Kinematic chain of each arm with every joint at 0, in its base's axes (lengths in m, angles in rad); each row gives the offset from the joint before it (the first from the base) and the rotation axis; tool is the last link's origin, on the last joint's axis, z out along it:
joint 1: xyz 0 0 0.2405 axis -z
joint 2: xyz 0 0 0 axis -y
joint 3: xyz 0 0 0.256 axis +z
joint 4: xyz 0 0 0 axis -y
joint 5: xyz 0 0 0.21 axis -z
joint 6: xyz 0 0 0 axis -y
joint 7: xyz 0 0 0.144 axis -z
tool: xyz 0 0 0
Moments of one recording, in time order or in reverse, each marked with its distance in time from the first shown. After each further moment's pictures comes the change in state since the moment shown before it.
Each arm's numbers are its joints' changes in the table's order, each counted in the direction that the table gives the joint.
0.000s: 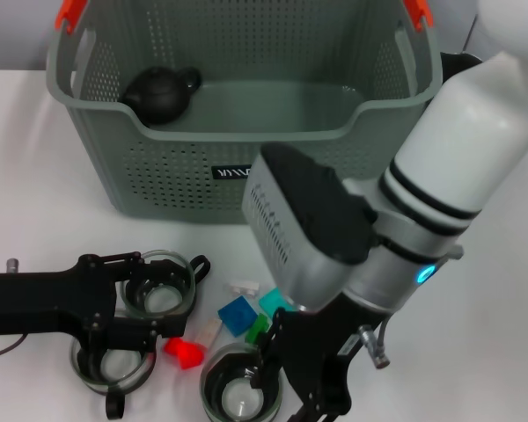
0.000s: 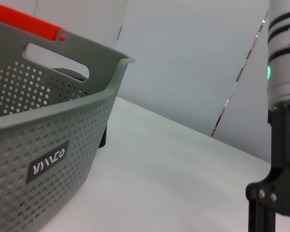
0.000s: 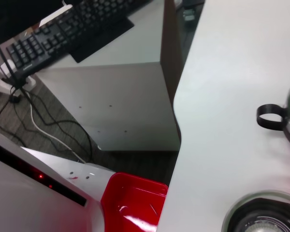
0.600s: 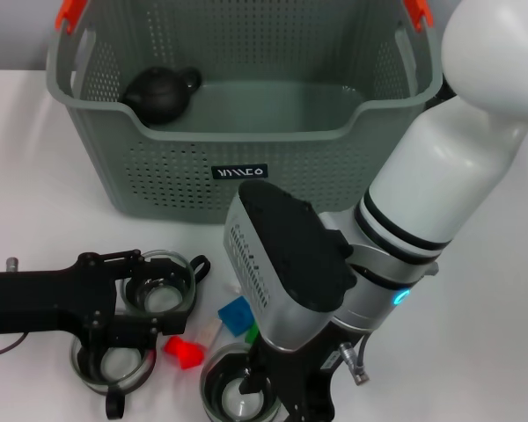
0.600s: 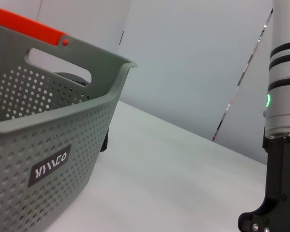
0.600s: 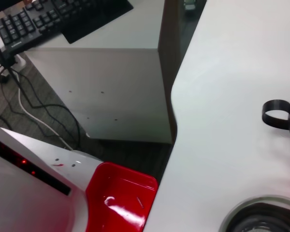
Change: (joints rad) left arm -0.001 0.000 -0.004 0.005 0.007 0.000 -0.001; right arm 0.006 -0.002 -0.128 -0.014 -0.017 -0.126 0.023
